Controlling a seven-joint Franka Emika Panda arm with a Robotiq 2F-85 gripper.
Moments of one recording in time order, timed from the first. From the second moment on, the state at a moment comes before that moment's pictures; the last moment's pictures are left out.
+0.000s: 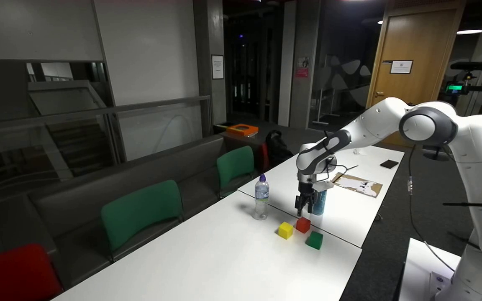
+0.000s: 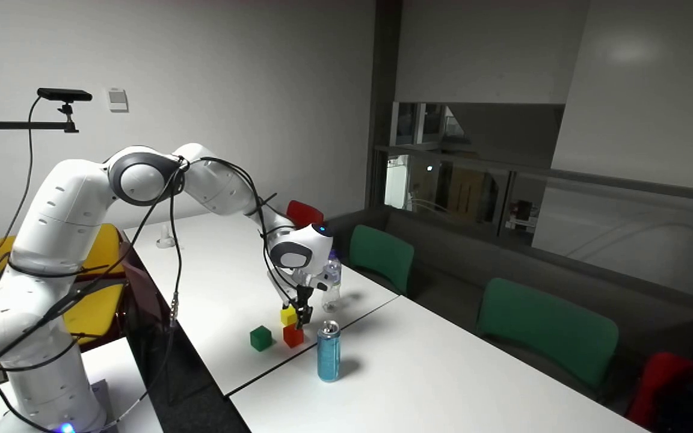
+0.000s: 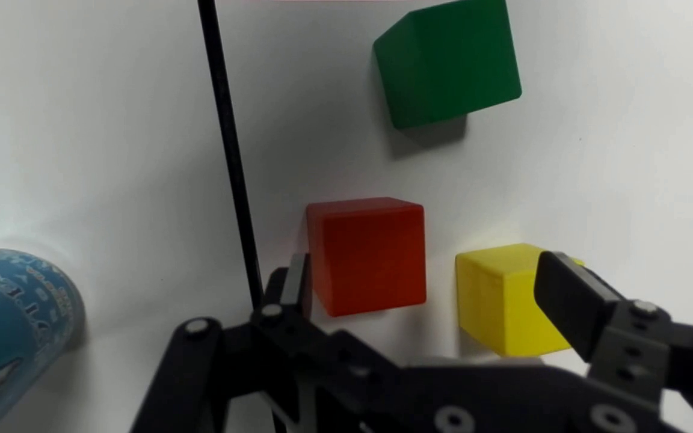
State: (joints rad) arm -0.16 0.50 -0.02 -1.93 0.29 2.21 -0.26
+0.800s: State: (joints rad) arm -0.14 0.51 -0.02 -1.93 0.24 2.27 -0.13
